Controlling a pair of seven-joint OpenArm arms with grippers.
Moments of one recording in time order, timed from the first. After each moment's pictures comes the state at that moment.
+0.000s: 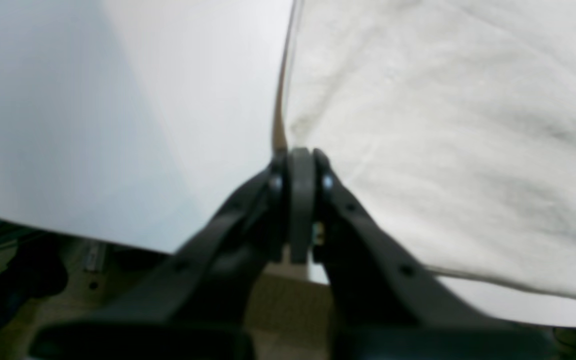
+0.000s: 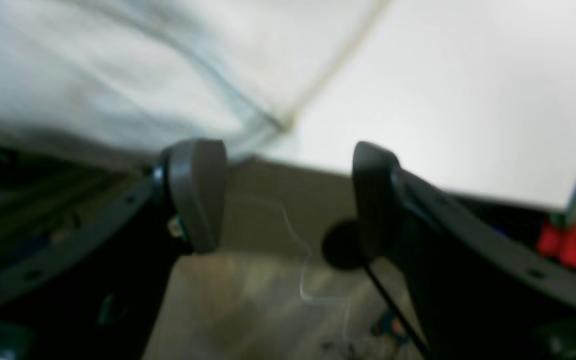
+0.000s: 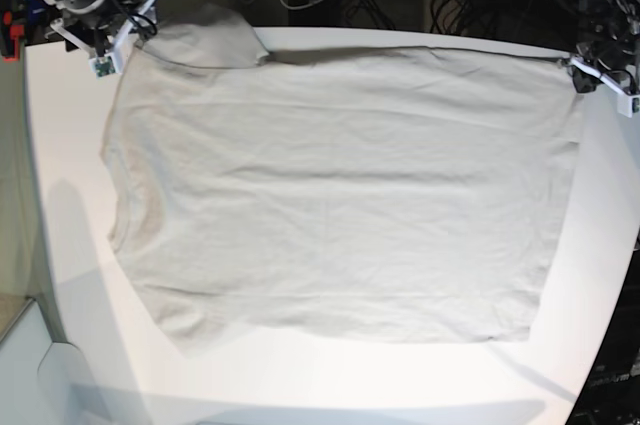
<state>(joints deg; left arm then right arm) 14.2 -15.2 -48.2 77.7 -20.9 -39.4 44.5 -32.3 -4.1 31.7 115.6 -1.4 39.2 -52.1</state>
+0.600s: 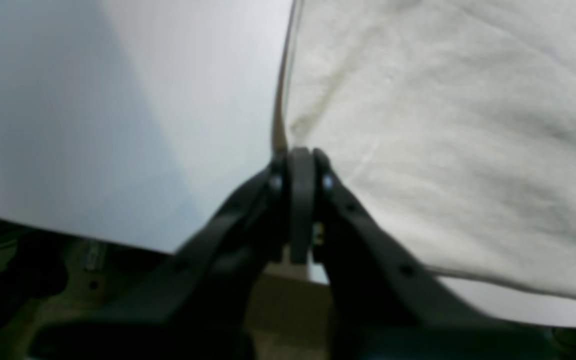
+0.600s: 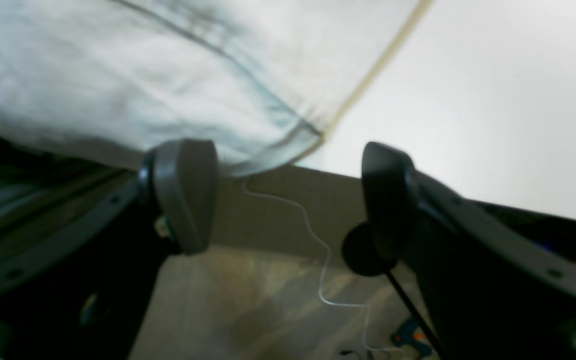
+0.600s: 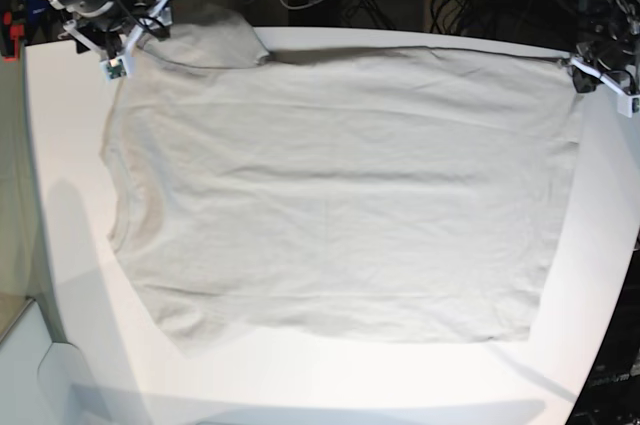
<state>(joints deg) 14.2 -15.2 -48.2 77.7 -20.9 -39.4 44.7 -31.2 -4.9 29.8 114.7 1.9 39.2 -54.6</state>
